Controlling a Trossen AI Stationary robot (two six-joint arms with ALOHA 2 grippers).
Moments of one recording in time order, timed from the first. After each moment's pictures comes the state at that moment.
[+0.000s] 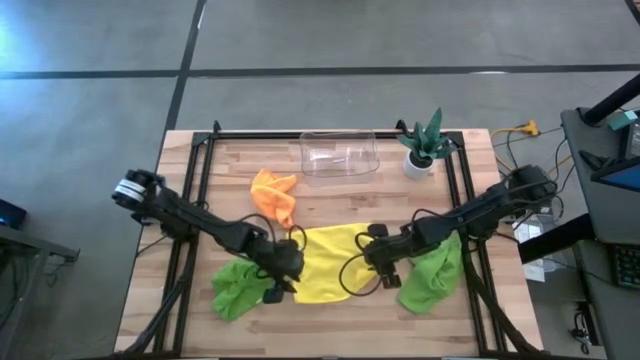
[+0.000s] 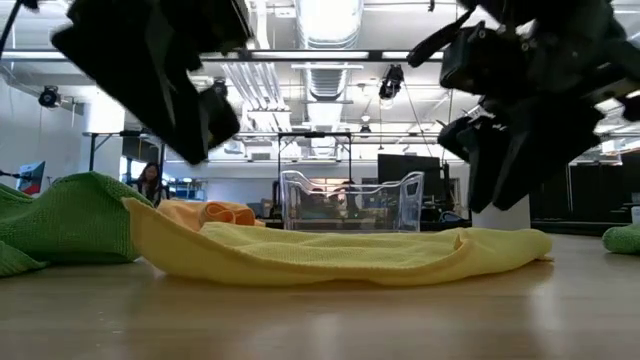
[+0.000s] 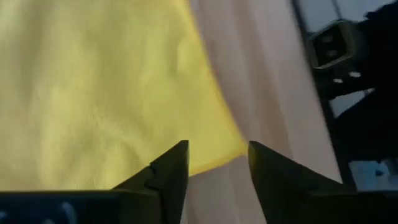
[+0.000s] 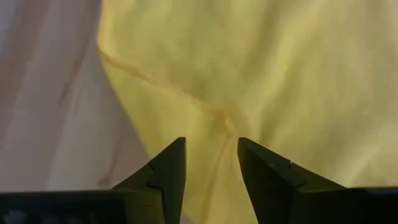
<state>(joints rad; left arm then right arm) -0.35 1.57 0.90 -0.16 0.20 -0.36 0.33 1.55 0.77 -0.22 0.02 0.14</state>
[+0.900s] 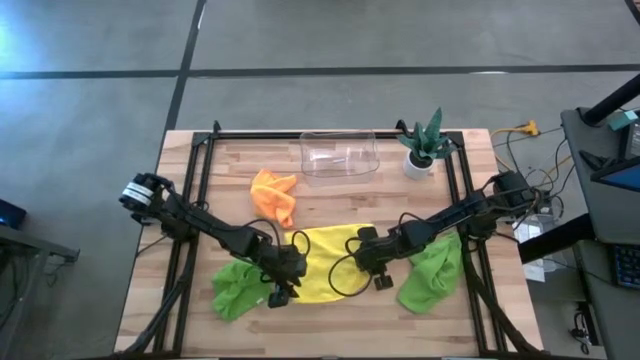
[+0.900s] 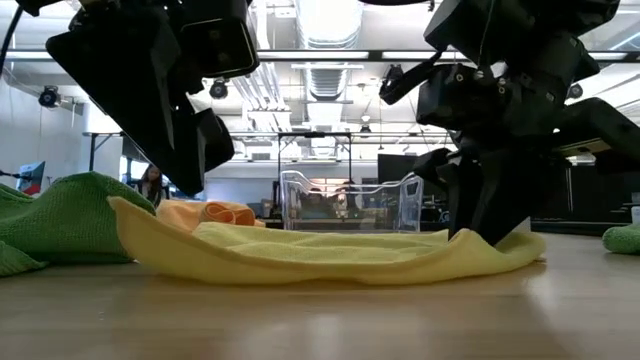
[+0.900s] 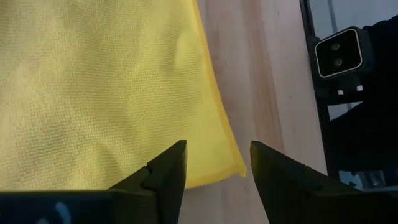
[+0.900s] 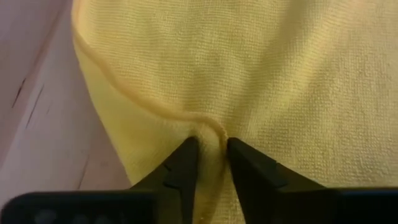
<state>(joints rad) -0.36 1.64 0.90 -0.10 0.23 -0.49 0.30 1.71 0.80 -0.12 -0.02 0.05</state>
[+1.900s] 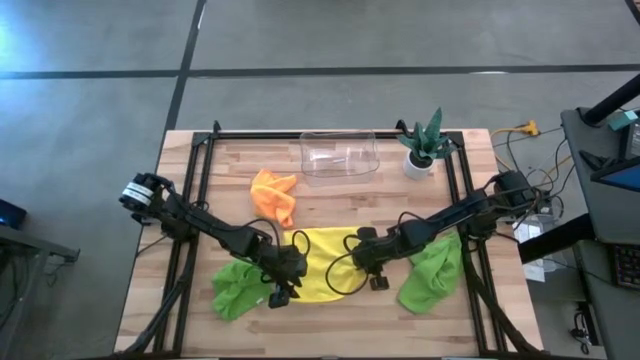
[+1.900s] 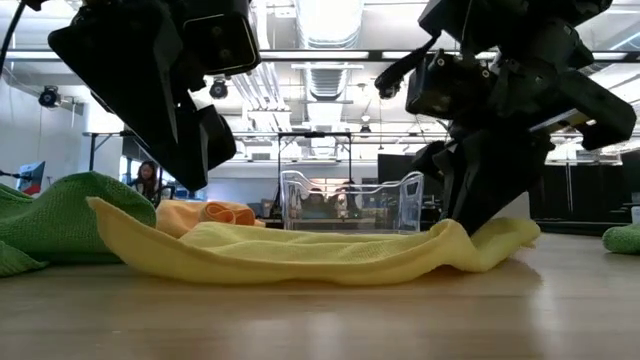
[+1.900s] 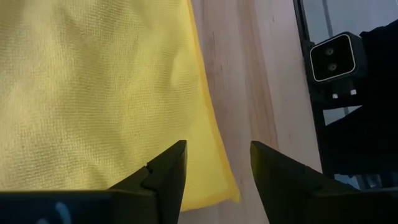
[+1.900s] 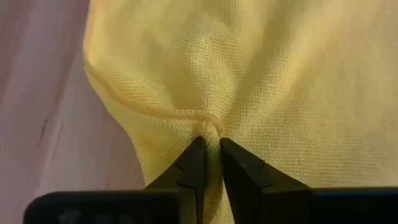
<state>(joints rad) -0.37 1.64 0.91 -0.09 0.23 -0.49 0.30 1.70 0.83 -0.13 -0.03 0.16</state>
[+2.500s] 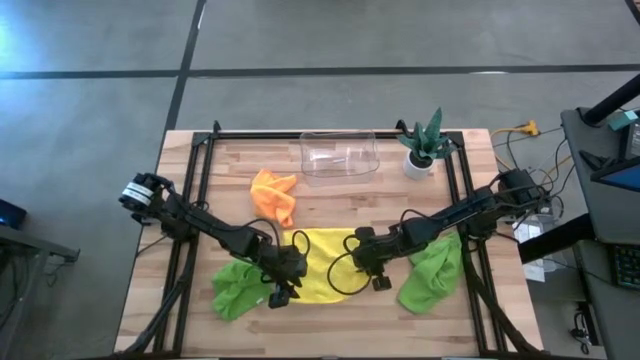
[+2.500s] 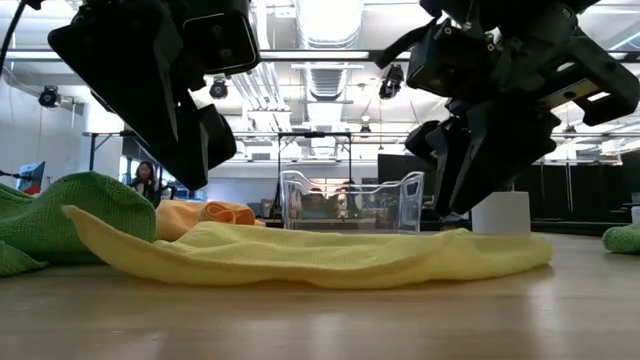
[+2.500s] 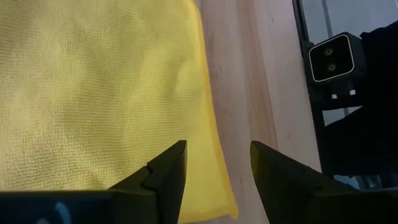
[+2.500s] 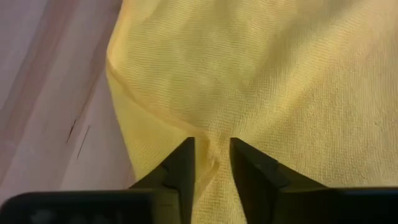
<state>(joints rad) -0.37 1.64 0.91 -0.09 0.23 -0.49 0.30 1.66 0.85 -0.14 -0.06 0.08</state>
